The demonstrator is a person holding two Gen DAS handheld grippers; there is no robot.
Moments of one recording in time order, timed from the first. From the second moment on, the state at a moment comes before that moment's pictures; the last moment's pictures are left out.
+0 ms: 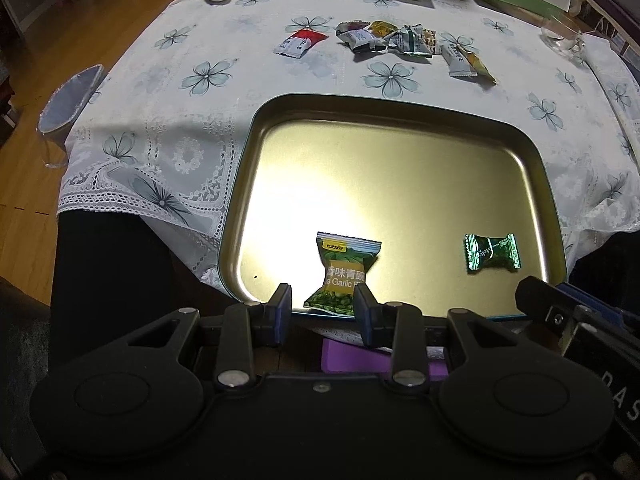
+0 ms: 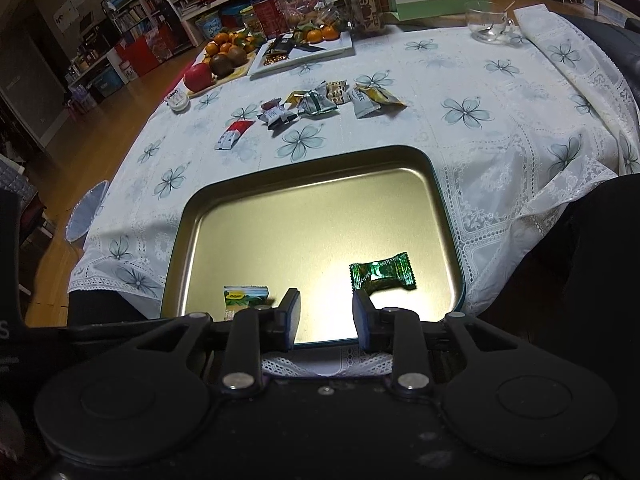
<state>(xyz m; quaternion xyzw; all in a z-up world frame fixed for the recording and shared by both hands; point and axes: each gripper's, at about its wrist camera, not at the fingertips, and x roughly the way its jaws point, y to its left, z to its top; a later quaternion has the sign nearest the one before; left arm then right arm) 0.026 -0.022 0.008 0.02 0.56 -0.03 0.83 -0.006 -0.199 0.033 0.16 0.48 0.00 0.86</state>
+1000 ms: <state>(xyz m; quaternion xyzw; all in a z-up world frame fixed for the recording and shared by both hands) 0.045 -0.012 -0.009 0.02 0.62 -0.06 0.78 0.034 -0.195 0.000 0.14 0.56 0.02 0.82</state>
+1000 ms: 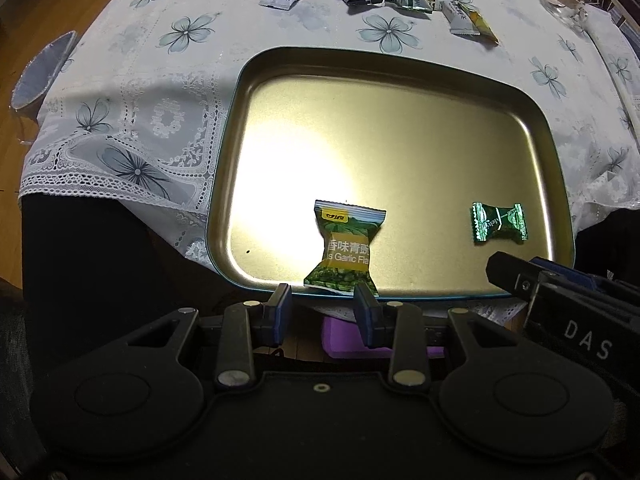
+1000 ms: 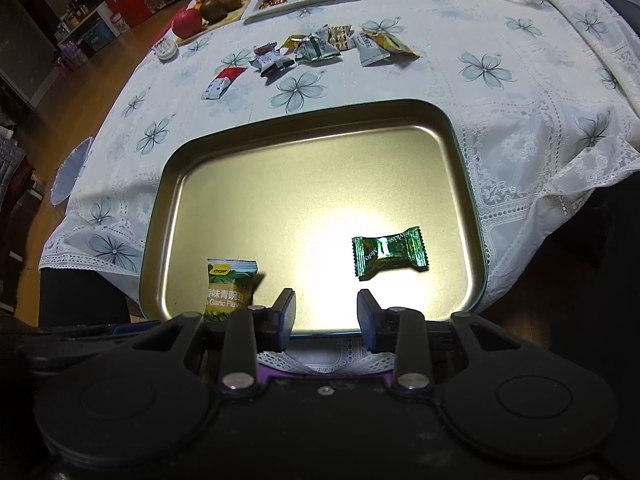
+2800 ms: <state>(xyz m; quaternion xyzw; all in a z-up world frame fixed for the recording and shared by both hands) 0.364 -0.010 -0.066 0.05 0.57 -0.09 0.81 0.359 -0.295 -0.082 0.14 0.53 0.00 0.83</state>
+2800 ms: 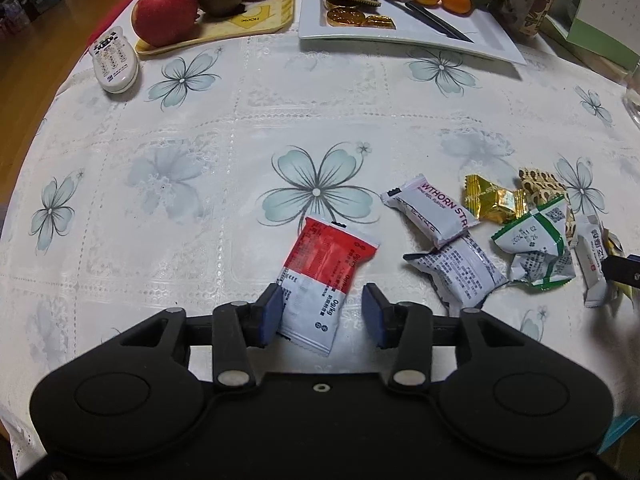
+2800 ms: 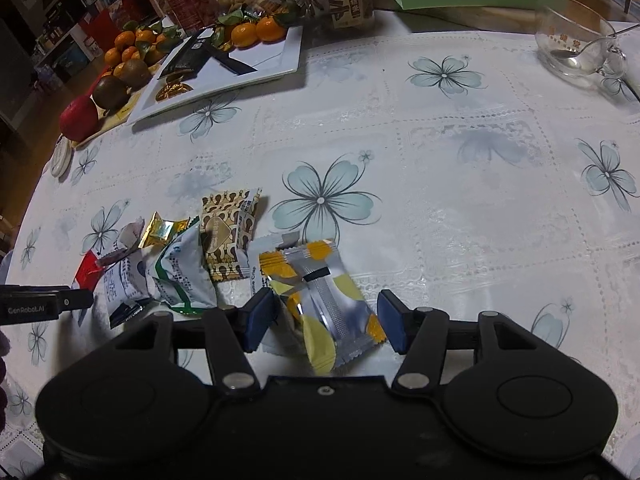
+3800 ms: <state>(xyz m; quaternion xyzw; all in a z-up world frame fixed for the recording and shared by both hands) 0.332 -0.027 -0.066 -0.02 0.62 -0.08 0.78 0.341 -0.324 -0.079 0.17 0.54 0.01 0.82</state>
